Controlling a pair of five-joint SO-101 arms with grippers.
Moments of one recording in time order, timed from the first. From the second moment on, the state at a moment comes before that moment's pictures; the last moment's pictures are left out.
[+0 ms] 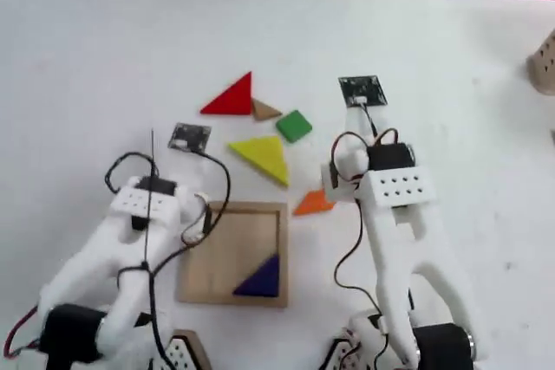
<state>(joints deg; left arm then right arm) 6.8 -15.8 57.3 52.6 4.4 -12.3 -22.7 36.6 68.4 1.7</state>
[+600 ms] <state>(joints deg) 4.0 -25.0 50.6 54.5 3.3 -12.6 -22.7 40.4 62.9 1.7</state>
